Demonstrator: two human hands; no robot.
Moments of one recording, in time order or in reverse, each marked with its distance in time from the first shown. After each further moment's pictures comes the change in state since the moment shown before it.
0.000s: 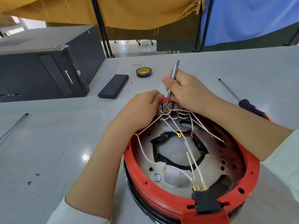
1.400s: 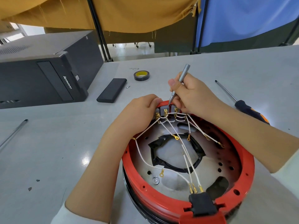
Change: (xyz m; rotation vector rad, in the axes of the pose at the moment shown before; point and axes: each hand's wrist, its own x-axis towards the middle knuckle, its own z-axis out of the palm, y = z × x) left_hand -0.001 -0.001 0.001 -0.033 -0.022 -0.003; right_hand -0.013 0.006 -0.009 0.241 0.052 0.105
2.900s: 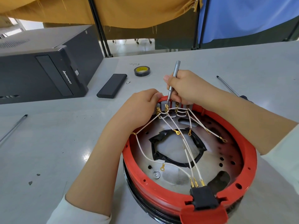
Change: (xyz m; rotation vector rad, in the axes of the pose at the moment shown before) left_hand 0.000 0.003 -0.001 0.054 0.007 -0.023; right_hand 0.018 -0.009 0.006 -0.199 -0.076 0.180
